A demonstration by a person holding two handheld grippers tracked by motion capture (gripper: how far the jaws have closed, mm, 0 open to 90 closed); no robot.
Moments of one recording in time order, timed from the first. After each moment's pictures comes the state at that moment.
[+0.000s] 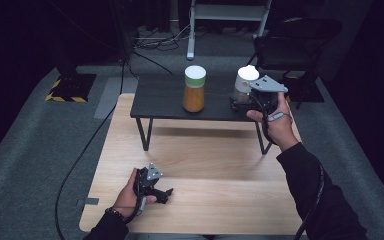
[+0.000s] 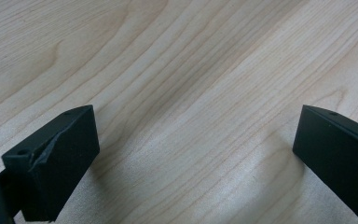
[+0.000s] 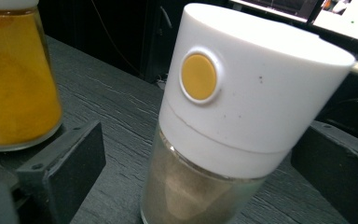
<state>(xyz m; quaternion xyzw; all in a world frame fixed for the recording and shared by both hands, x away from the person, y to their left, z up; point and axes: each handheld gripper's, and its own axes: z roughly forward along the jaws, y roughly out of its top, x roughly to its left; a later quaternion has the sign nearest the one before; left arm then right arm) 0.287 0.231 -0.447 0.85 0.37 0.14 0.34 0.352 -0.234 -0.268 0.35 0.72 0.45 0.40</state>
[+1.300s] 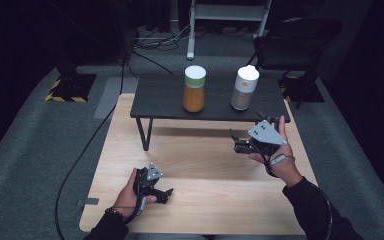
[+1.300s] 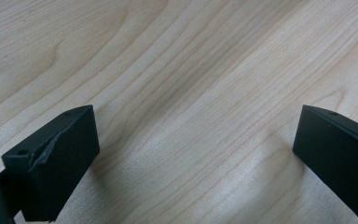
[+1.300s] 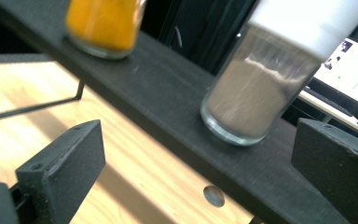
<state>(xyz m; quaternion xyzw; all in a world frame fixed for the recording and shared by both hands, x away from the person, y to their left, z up) 0.287 0.231 -0.448 0.85 0.37 0.14 0.34 0.272 -0.249 -0.351 0.25 0.73 0.44 0.46</state>
